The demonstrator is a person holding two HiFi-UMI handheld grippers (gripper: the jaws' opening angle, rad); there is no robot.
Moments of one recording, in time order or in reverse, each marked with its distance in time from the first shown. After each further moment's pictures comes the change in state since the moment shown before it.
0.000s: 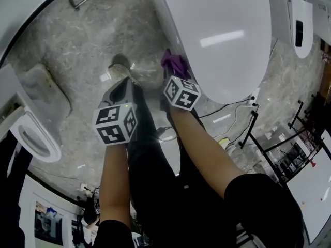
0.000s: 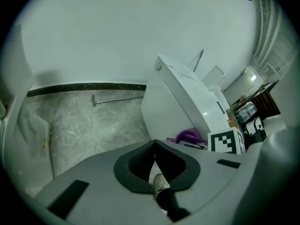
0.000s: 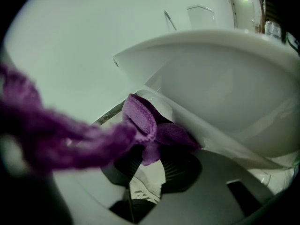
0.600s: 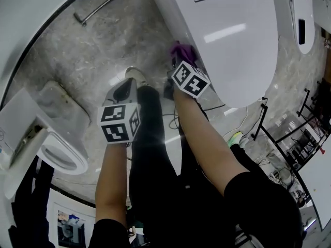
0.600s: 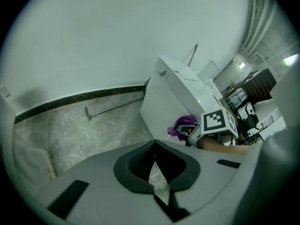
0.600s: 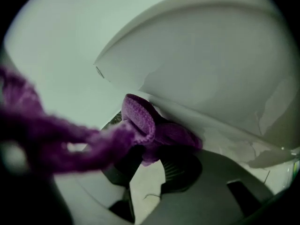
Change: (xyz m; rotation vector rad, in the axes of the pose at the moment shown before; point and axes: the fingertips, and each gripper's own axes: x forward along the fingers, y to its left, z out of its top) left arm 0.012 0.070 0.091 0.163 0.095 -0.082; right arm 0.069 0.054 0.077 0.231 -0.080 -0.148
